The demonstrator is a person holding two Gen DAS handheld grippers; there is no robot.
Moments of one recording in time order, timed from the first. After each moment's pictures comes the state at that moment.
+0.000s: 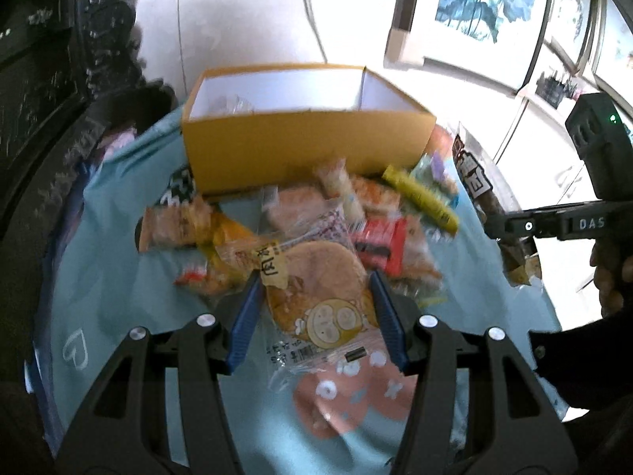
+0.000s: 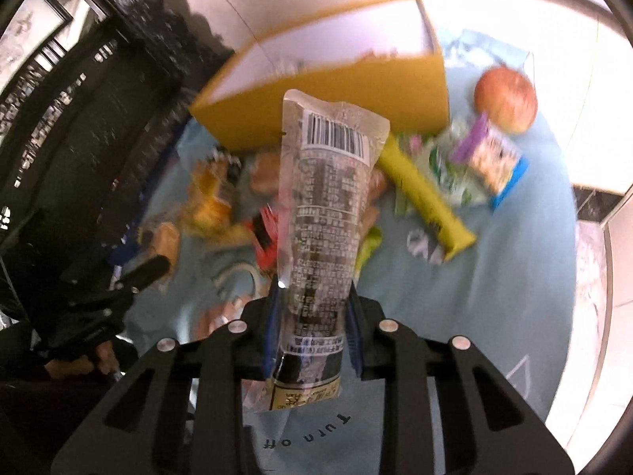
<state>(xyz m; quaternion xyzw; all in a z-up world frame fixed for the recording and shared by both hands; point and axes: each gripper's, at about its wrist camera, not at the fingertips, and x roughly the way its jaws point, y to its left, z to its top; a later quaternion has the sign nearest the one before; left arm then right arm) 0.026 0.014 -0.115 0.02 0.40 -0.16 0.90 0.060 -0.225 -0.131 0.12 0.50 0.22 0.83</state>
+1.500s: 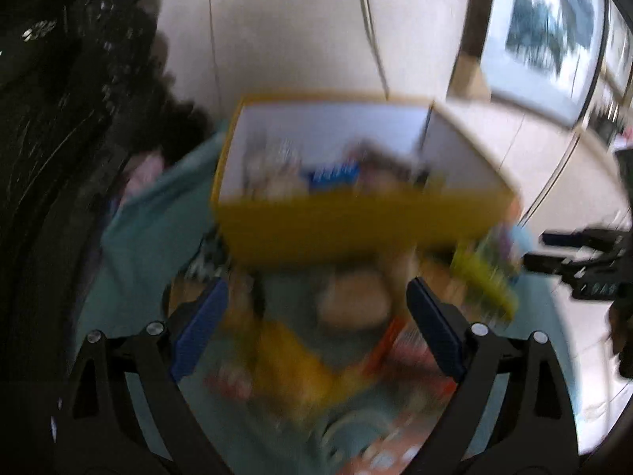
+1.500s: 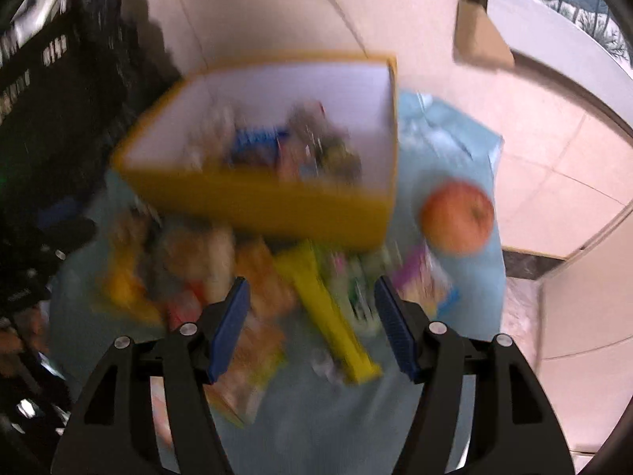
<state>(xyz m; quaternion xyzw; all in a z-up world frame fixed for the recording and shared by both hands) 0.121 0.022 -0.114 0.02 0.41 -0.07 0.91 0.136 -0.228 -0.144 -0.03 0.50 0.11 0.86</state>
